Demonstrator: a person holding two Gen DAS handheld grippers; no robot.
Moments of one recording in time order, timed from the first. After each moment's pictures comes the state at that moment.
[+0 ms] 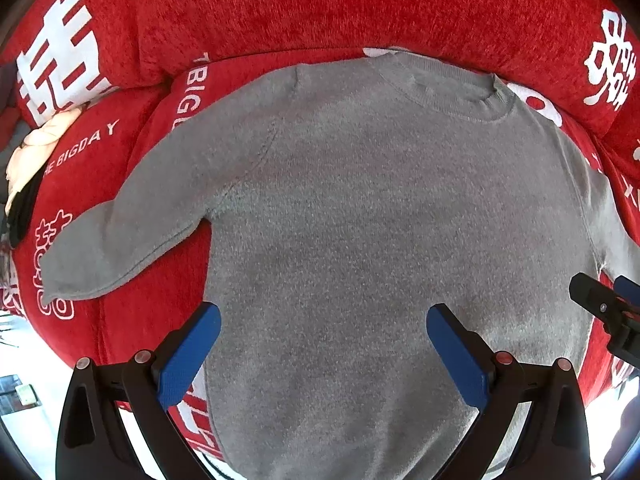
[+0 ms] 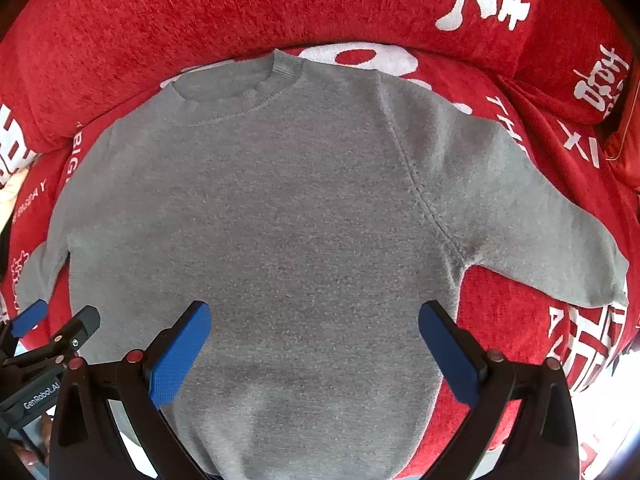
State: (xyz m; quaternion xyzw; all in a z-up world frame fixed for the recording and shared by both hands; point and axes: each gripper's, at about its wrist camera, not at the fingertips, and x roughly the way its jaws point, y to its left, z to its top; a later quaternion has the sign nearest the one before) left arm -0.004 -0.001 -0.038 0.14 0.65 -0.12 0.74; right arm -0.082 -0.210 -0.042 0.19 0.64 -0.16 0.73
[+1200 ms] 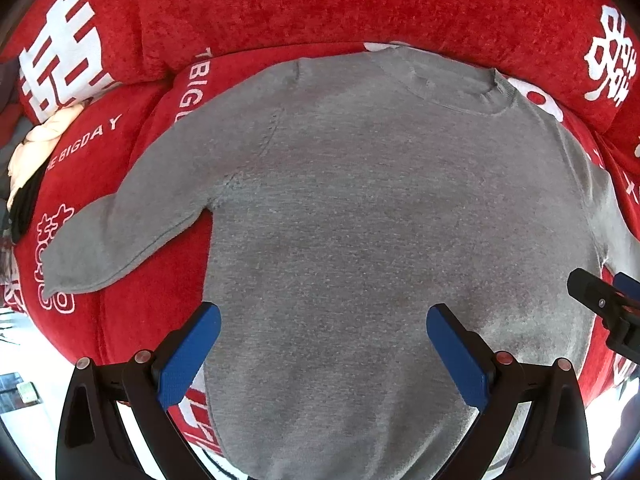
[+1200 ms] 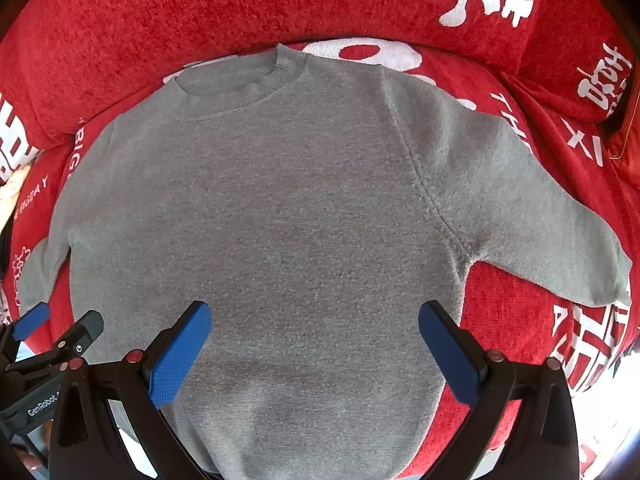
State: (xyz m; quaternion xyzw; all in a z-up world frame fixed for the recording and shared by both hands) left arm -0.008 0.001 -0.038 0.15 0.65 -0.11 0.74; right arm -0.085 -0.206 -0.042 0.18 0.64 -0.16 0.73
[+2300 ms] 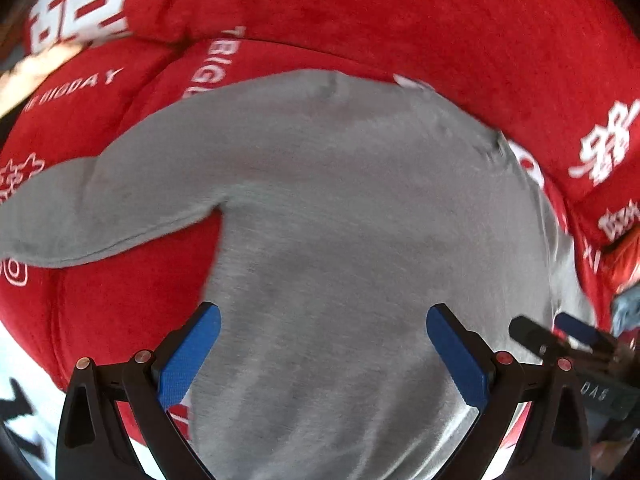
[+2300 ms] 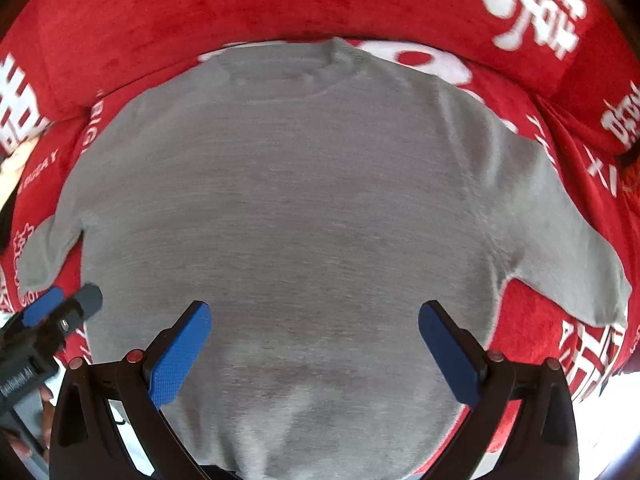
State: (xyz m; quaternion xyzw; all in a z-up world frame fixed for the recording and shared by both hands) left arm 0.022 0.060 -0.040 -0.01 0.66 -0.14 0.74; right arm -0.051 -0.159 -0.043 0.15 0.67 -0.12 0.72
